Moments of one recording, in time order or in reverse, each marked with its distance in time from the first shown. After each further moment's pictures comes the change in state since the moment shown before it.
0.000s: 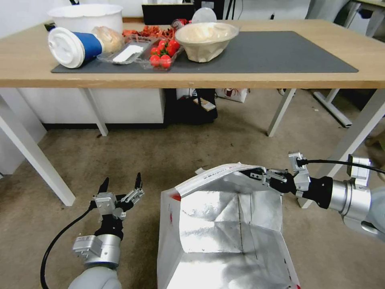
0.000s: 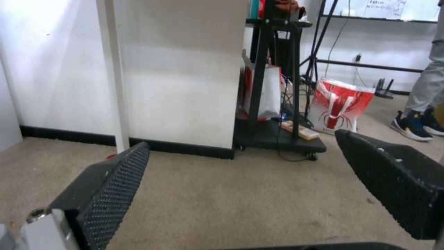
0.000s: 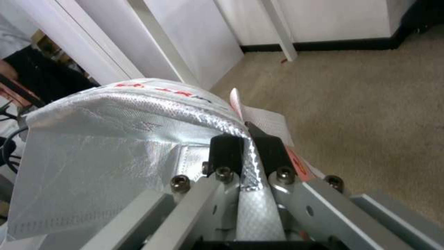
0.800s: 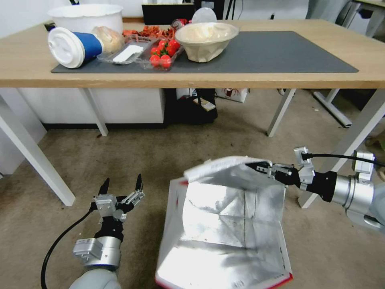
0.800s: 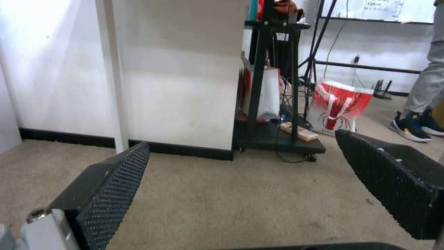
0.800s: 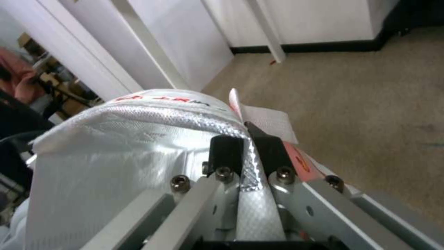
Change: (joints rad) left arm 0.007 0.001 -0.003 -0.001 0.003 -0.009 0.007; right arm 0.008 -0.032 0.021 -0.027 0.032 -0.005 0.011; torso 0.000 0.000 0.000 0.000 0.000
